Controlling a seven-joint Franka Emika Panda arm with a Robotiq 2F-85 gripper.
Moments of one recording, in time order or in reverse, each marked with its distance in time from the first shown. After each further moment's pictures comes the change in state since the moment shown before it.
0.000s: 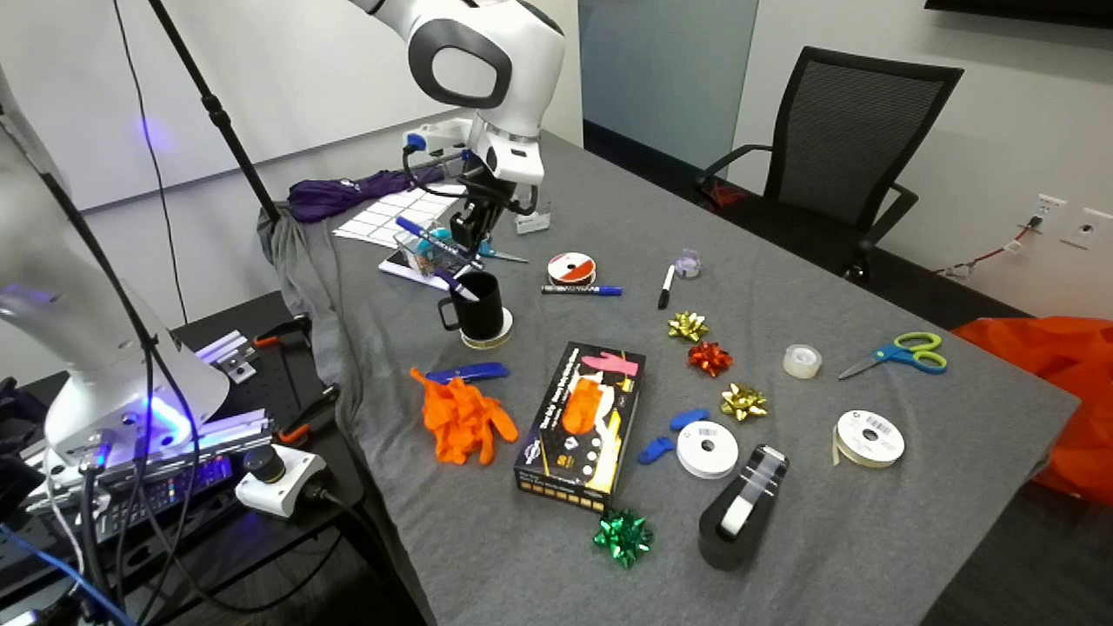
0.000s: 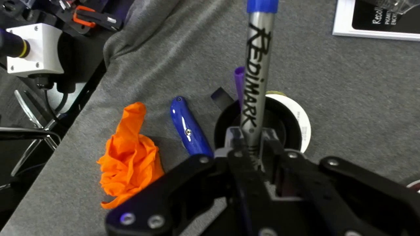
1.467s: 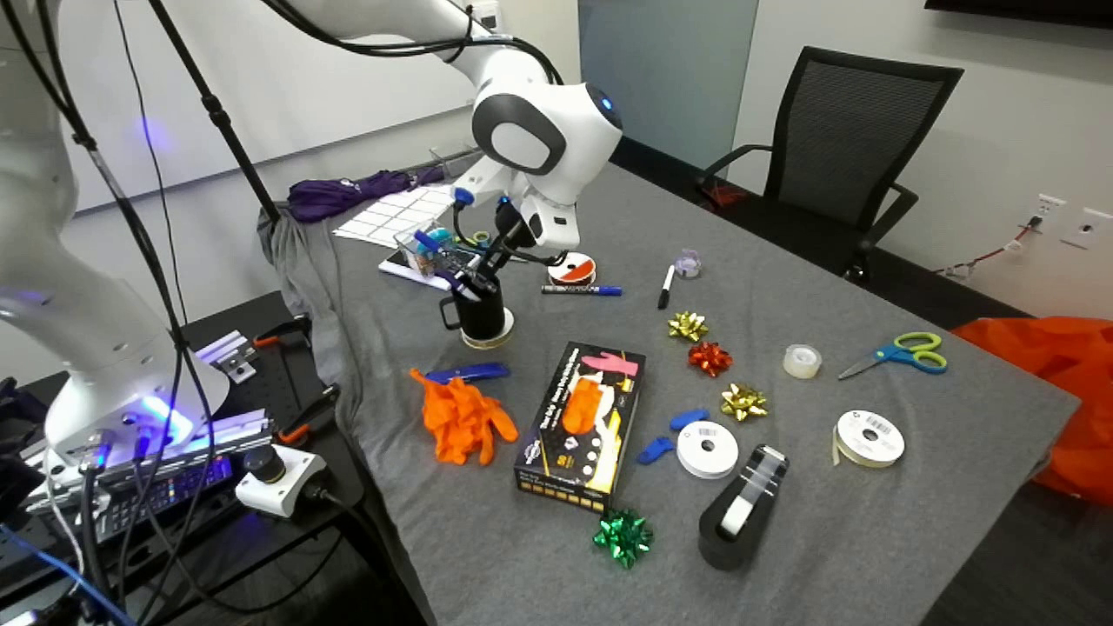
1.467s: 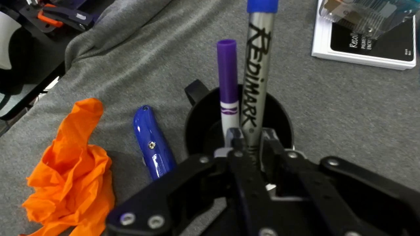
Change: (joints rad) arm -0.095 0.262 0.005 0.216 0.196 -0.142 -0.250
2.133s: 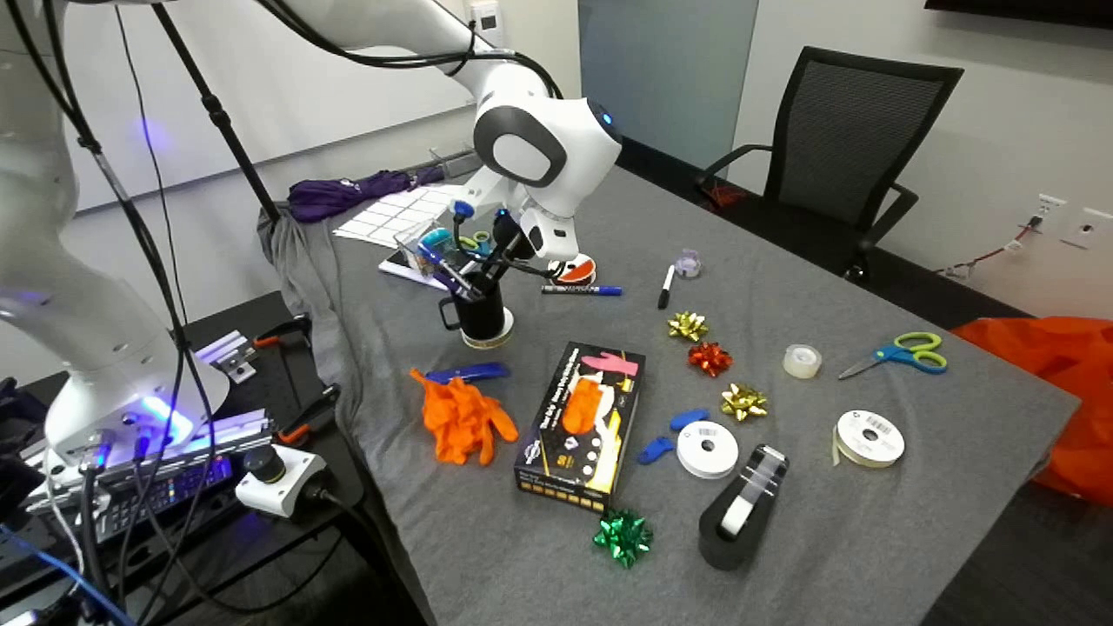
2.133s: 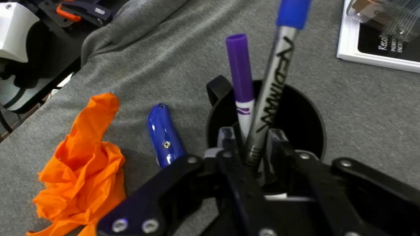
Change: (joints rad) arm -0.007 0.017 -0.003 -0.008 -0.034 -0.005 -0.035
